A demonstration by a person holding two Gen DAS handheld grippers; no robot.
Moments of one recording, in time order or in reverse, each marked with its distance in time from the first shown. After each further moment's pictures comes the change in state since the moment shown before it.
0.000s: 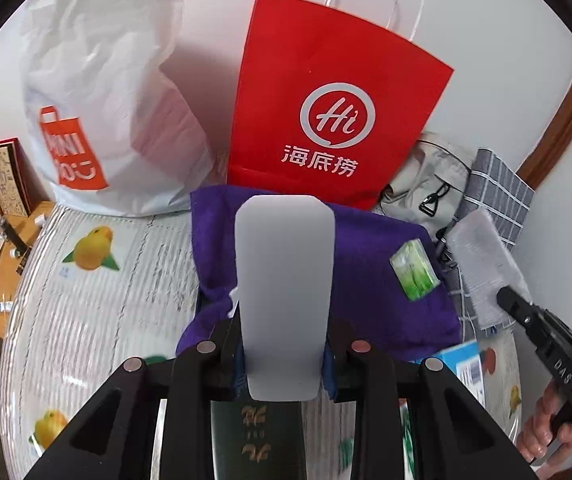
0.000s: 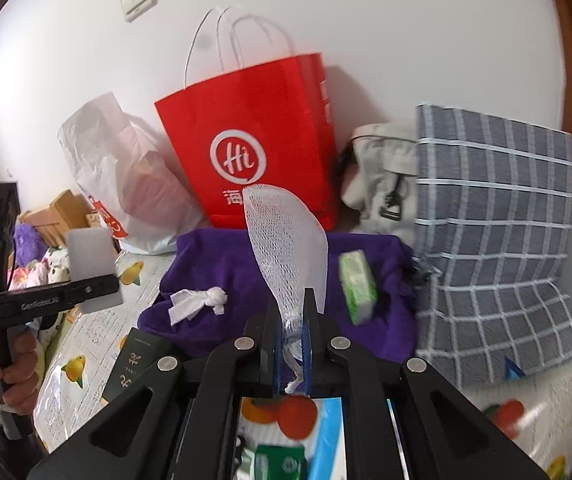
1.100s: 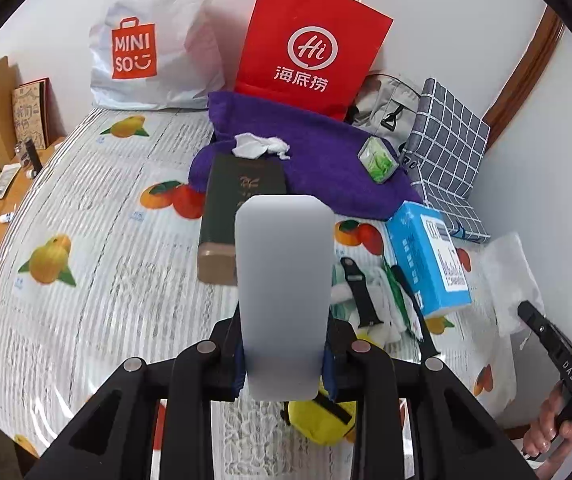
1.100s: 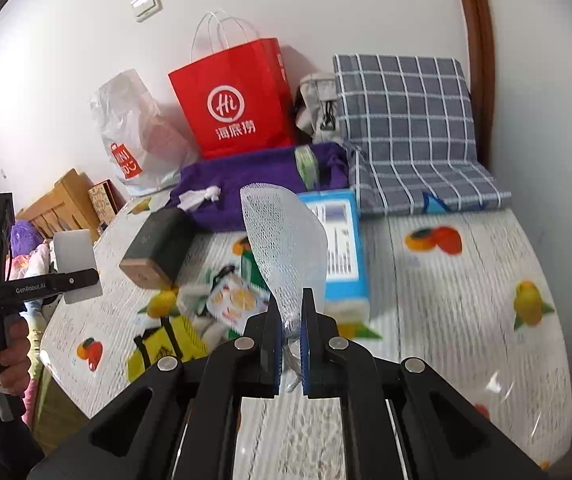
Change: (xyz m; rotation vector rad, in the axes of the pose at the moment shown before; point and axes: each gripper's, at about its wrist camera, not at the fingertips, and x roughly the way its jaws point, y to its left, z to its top) left arm -0.091 0.006 -0.172 -0.021 0.034 -0.048; right arm -0.154 -0.013 -0.172 0.083 0.004 -0.079
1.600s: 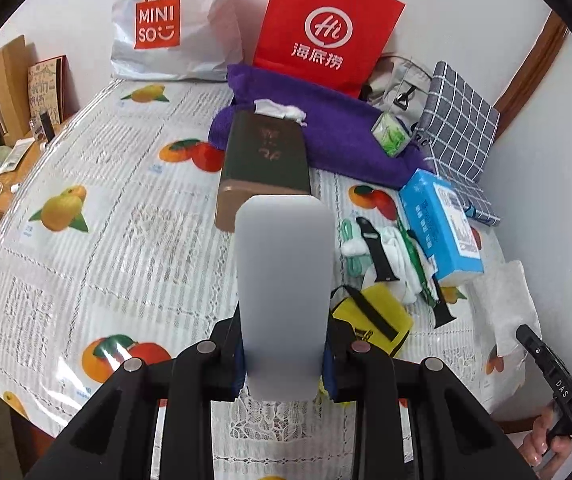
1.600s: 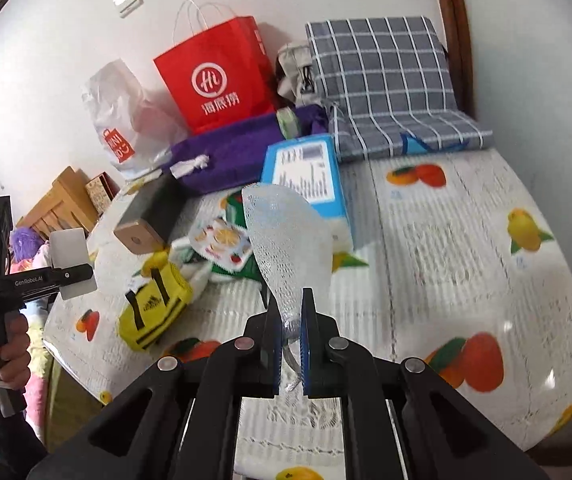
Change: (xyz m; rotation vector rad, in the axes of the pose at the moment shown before) left arm -0.006 0.010 -0.044 -0.030 0.030 0.031; right arm -0.009 -0.022 -0.058 0.082 0.054 0.013
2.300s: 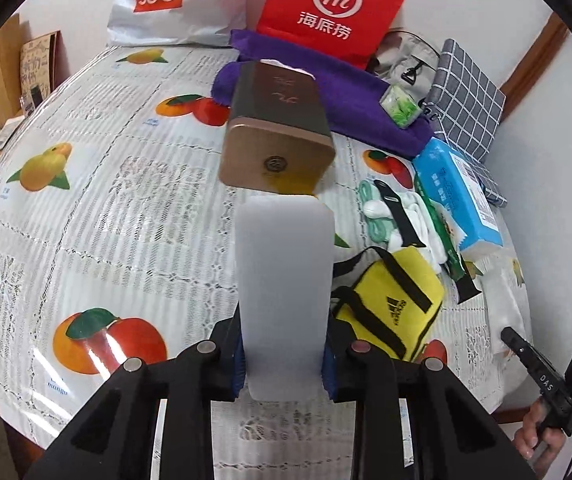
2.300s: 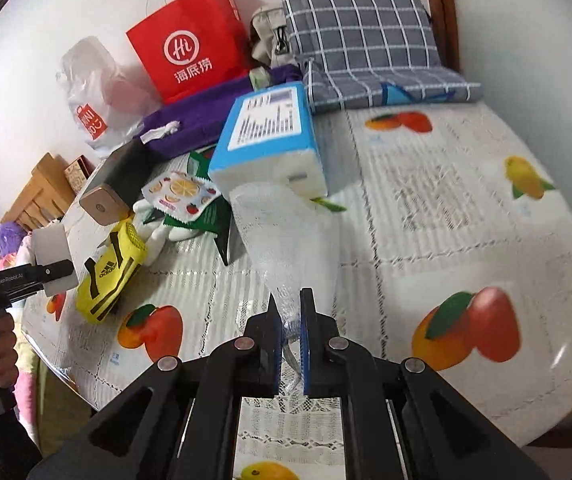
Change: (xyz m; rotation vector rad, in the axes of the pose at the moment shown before) left arm 0.037 0.015 -0.029 0.000 0.055 -0.021; right arm 0.038 -0.025 -0.038 0.044 0.084 -0.044
